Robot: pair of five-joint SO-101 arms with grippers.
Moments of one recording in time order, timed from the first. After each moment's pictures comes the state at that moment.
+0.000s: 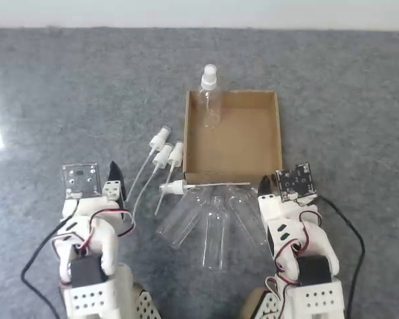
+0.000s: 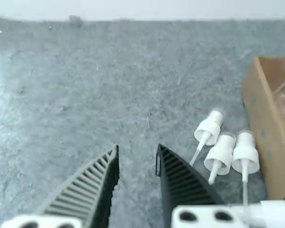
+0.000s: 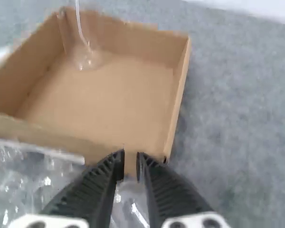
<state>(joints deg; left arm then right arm) -15.7 -103.2 95.9 50.6 0.6 -10.5 -103.4 94.9 48.7 6.8</state>
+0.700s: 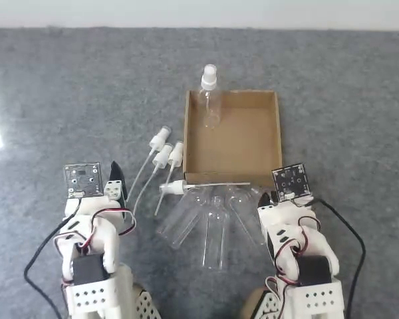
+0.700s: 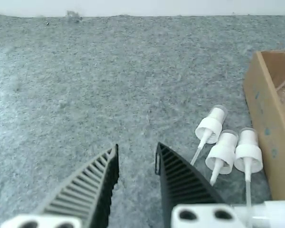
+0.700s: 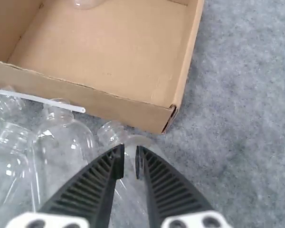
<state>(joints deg) -15.7 -103.0 97.1 48.0 0.6 -10.5 -103.3 95.0 58.5 6.8</state>
